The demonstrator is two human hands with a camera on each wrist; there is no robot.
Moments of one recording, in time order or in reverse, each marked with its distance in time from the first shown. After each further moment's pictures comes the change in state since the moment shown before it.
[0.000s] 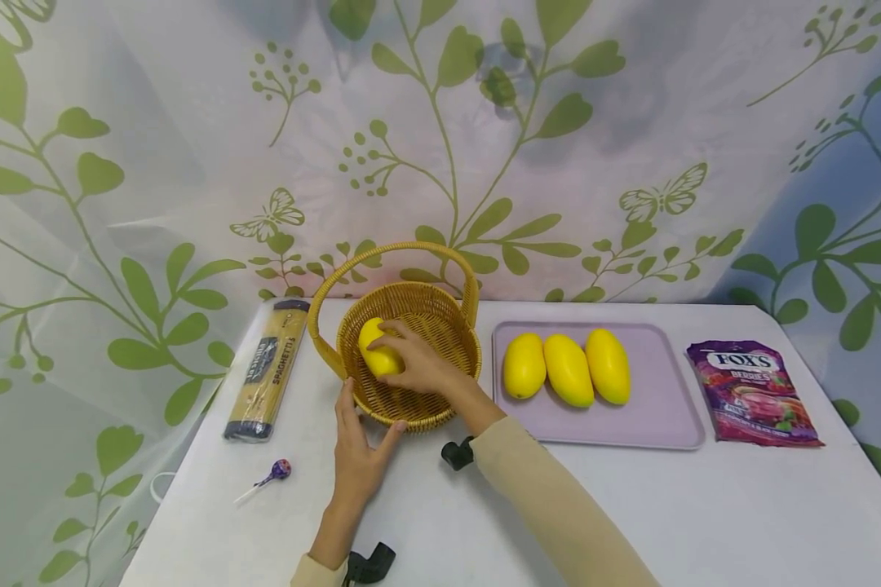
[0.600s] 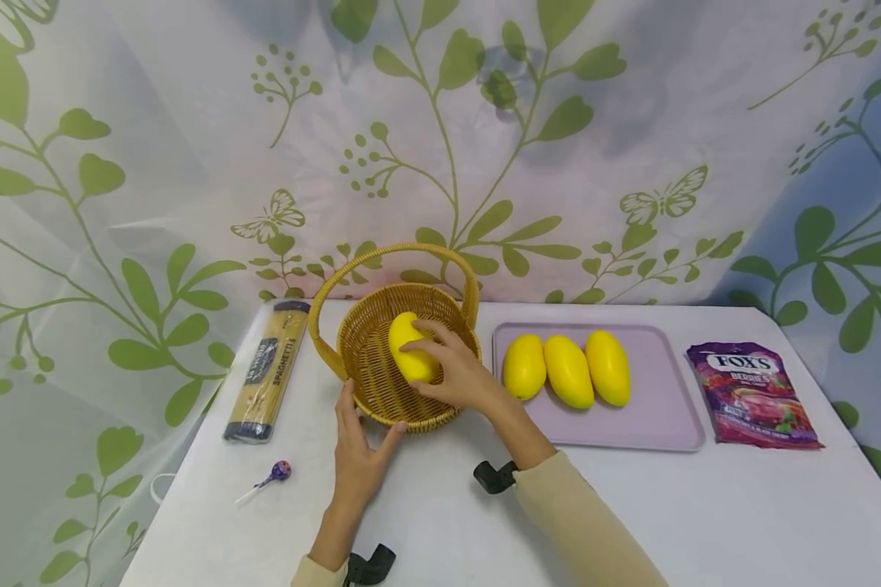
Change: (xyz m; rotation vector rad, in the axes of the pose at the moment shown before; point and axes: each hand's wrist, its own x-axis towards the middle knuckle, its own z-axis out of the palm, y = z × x) left_hand 0.000 -0.001 0.001 0.000 0.007 0.021; right_hand -0.059 -0.001 -0.033 -0.031 0.232 -0.115
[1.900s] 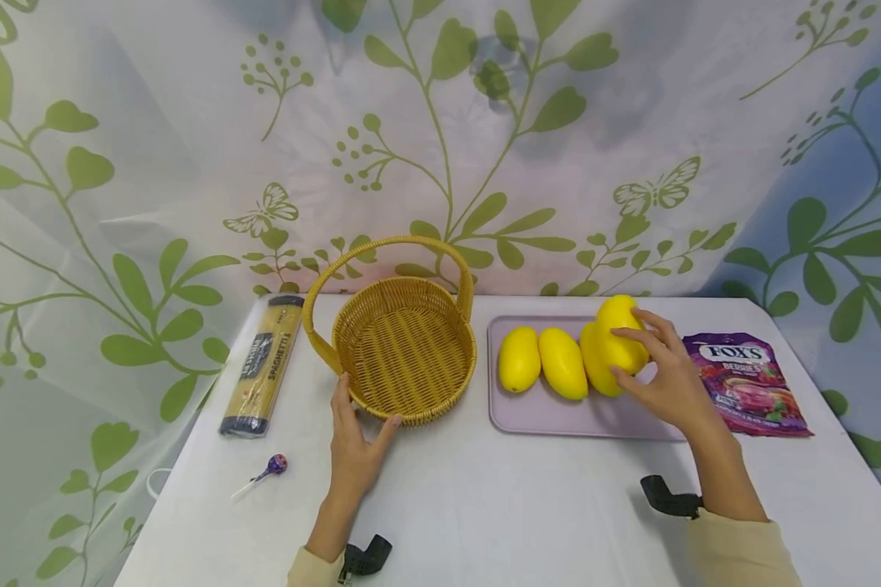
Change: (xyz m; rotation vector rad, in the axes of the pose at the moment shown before) left_hand -0.001 -0.001 0.001 -0.020 0.001 0.002; right_hand -0.177 0.080 -0.167 -0.221 0.326 0.321
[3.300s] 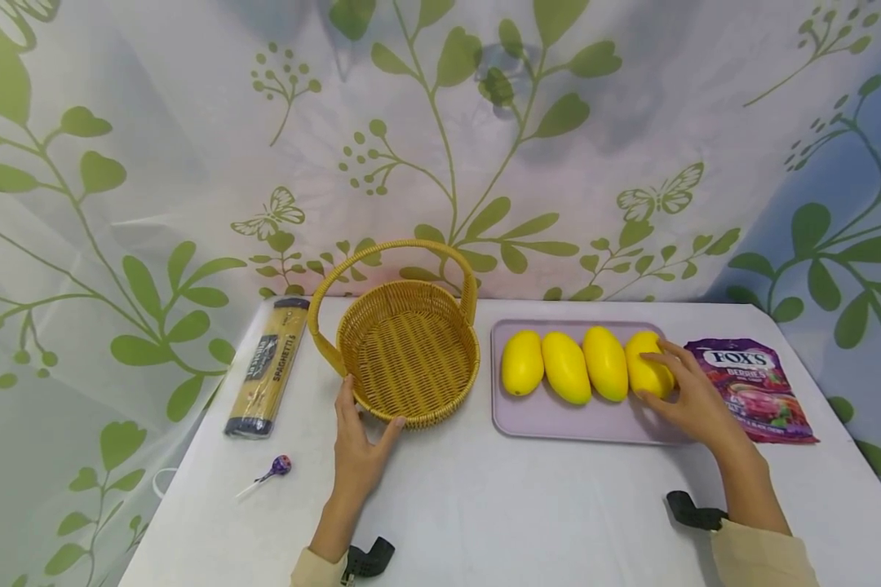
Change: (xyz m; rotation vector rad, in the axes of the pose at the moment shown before) left_hand 0.001 0.002 -0.001 -0.011 -0.012 -0.010; right_hand -0.028 0.055 -0.007 -0.015 -0.226 0.201
